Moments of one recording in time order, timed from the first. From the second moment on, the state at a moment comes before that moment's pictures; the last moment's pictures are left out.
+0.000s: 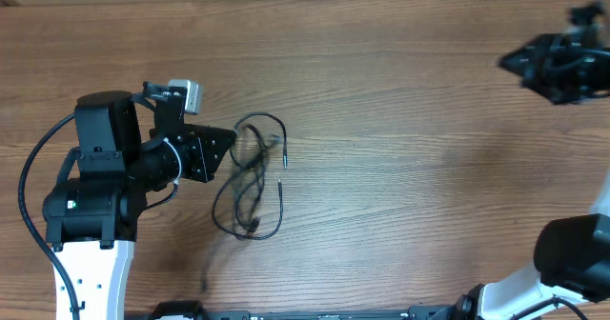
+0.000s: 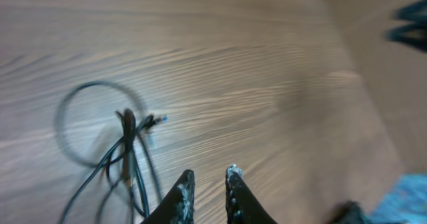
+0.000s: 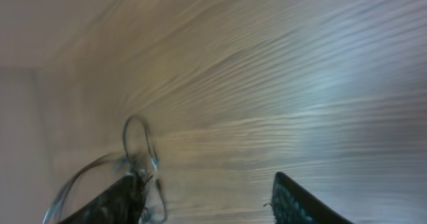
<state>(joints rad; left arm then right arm) 0.02 1.08 1.23 -0.95 0.66 -0.09 -0.34 1.80 1.98 -1.46 -0.63 0.04</state>
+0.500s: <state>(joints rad) 0.02 1.07 1.48 -1.06 0.77 -0.10 0.19 1.80 1.88 -1.46 -0.56 -0.05</state>
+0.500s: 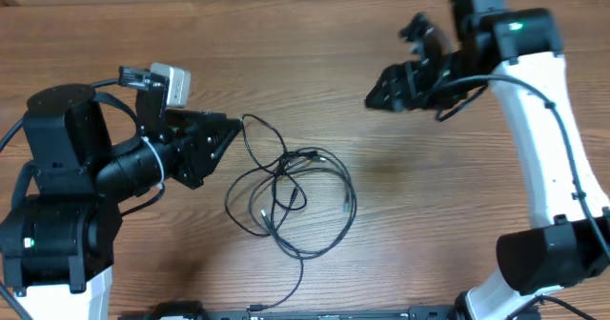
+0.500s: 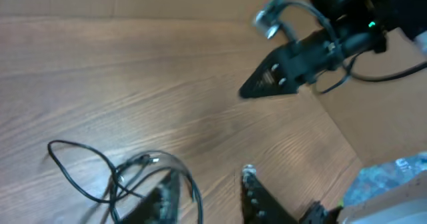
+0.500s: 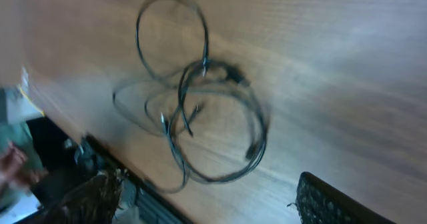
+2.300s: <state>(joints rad) 0.02 1.07 1.48 -1.07 0.79 -0.11 0.77 1.96 1.35 -0.80 -0.33 0.18</state>
